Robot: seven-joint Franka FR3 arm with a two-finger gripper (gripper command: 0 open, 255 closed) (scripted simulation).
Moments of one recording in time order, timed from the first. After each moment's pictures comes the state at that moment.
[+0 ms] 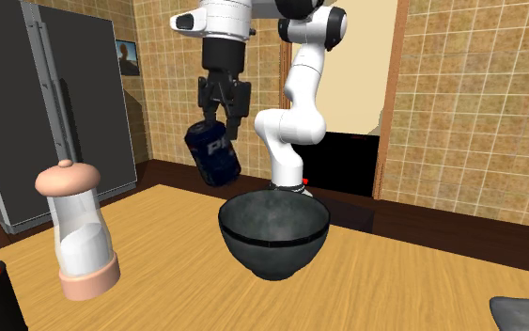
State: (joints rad) arm 0.01 -0.55 0.22 -2.33 0.02 1.83 0.41
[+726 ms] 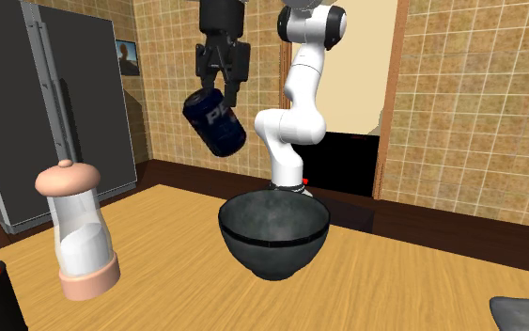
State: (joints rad) arm 0.00 -0.53 0.21 -2.17 0.02 1.68 0.40
